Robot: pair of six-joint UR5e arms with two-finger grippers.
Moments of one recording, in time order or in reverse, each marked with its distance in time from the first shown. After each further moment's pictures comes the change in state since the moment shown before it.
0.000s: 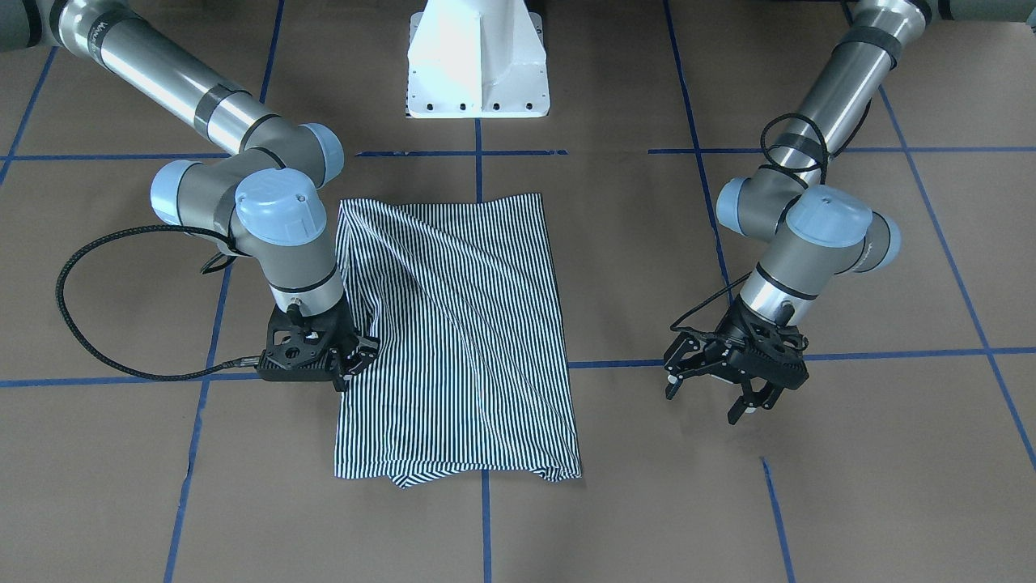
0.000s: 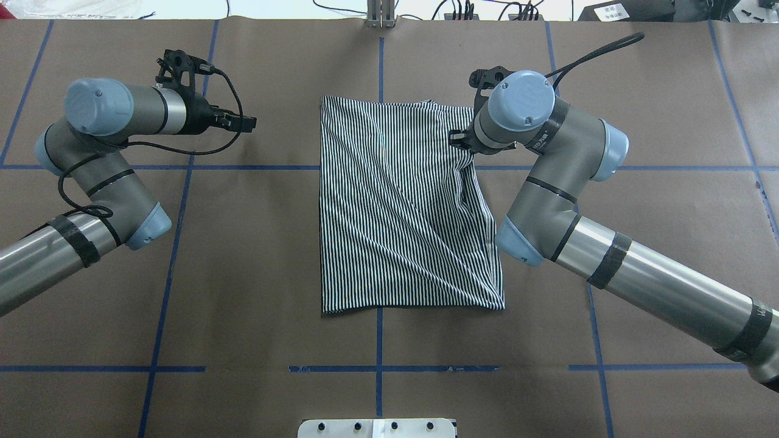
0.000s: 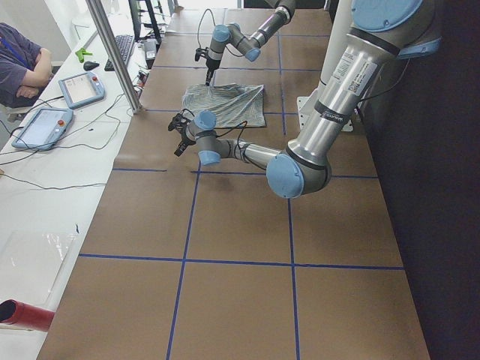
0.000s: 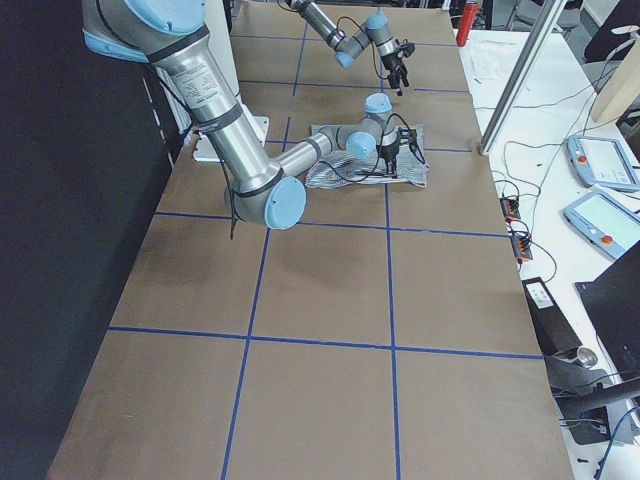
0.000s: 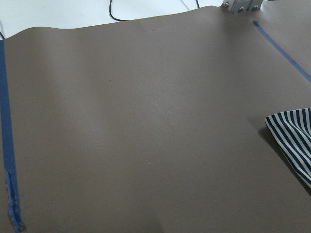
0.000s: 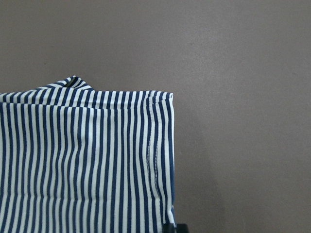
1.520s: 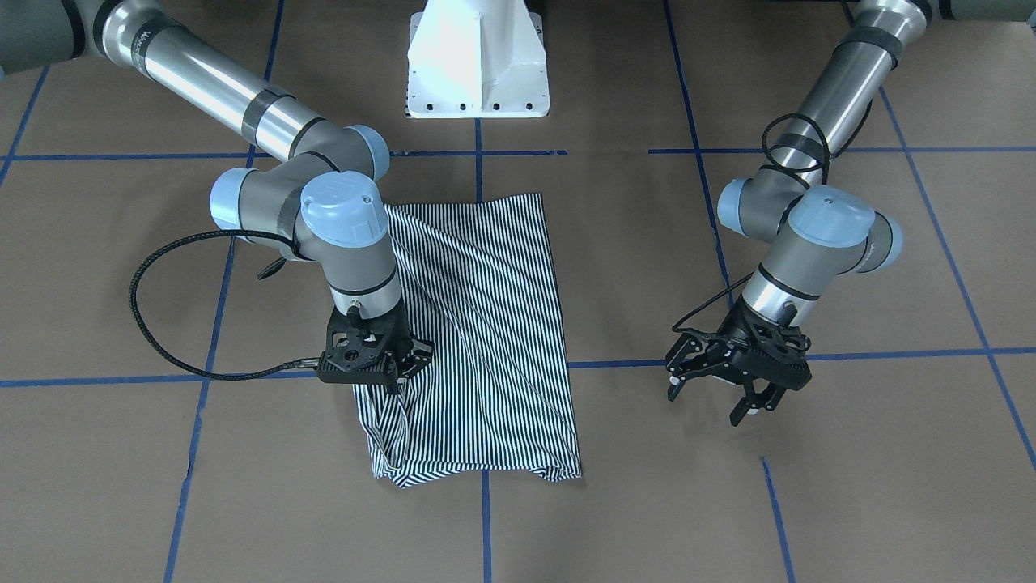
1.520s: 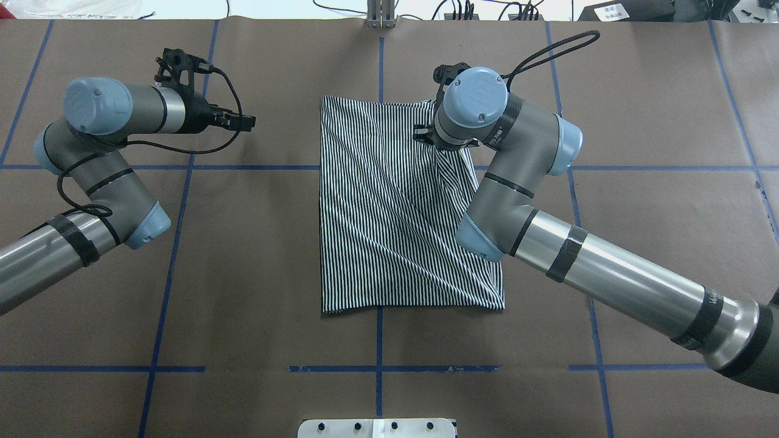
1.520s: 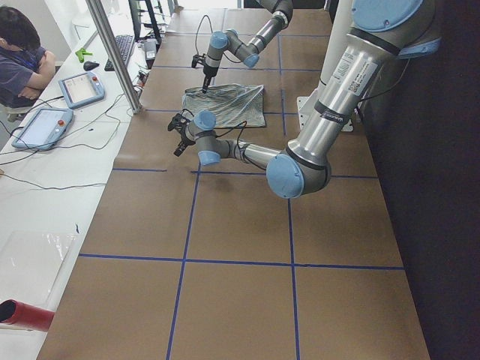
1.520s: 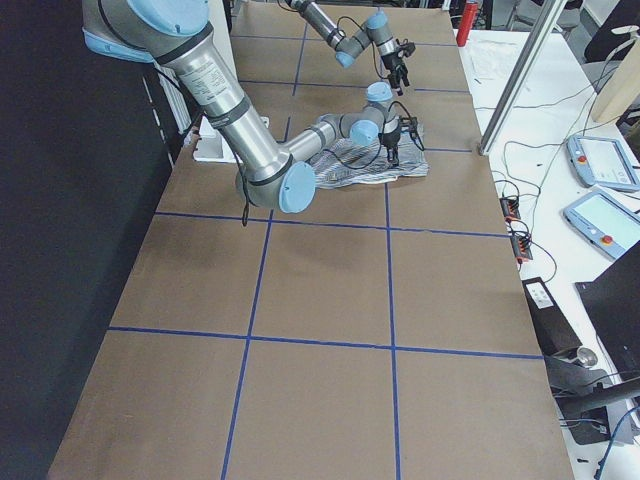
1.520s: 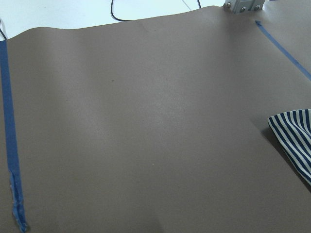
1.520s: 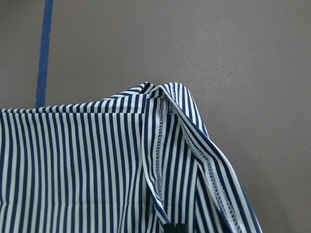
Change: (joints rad) left arm -0.004 0.000 -0.001 0.000 0.002 0.003; right arm -0.035 0.126 -0.103 0.014 -0.015 0.100
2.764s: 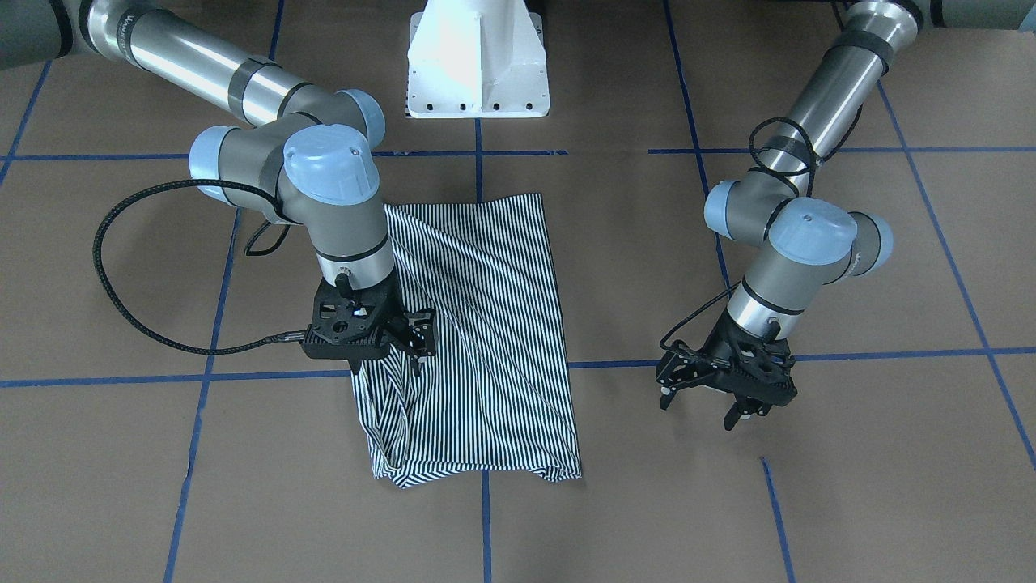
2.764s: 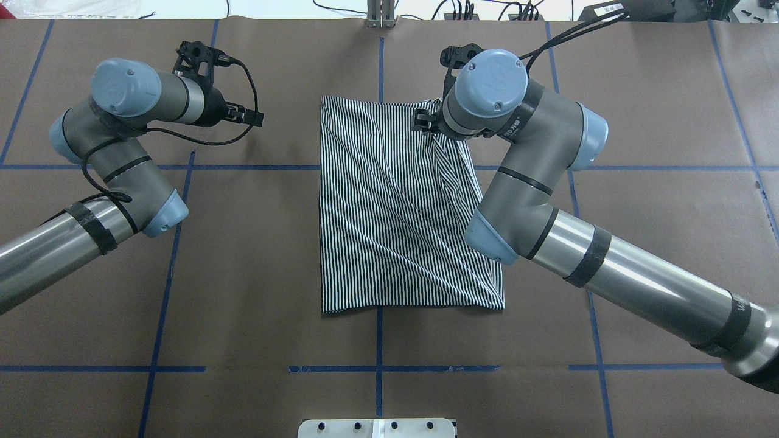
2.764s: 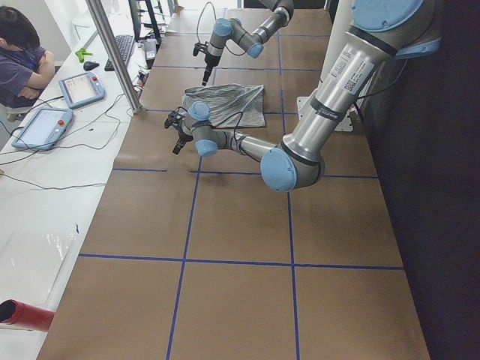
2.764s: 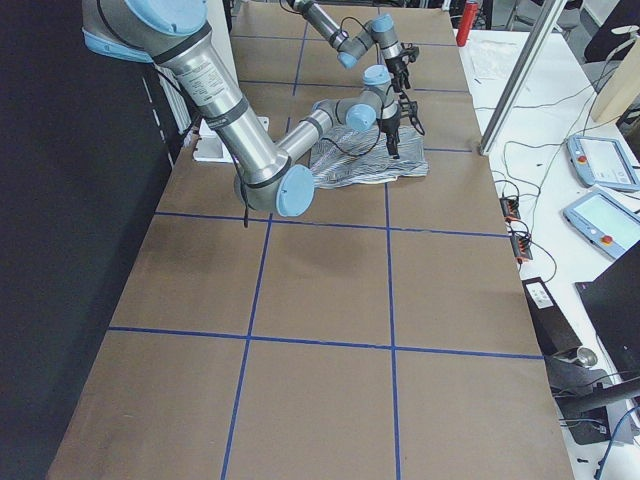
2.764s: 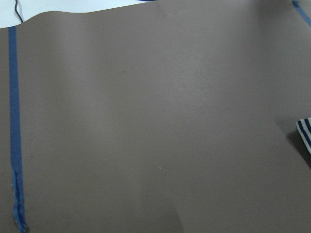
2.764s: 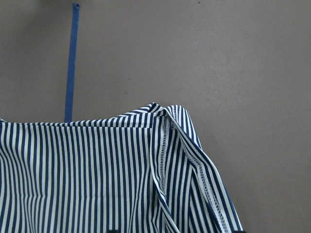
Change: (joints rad) left arm -0.001 -0.035 0.009 0.109 -0.023 -0.003; right arm 0.020 -0.018 0.141 -0.118 -0.004 -0.027
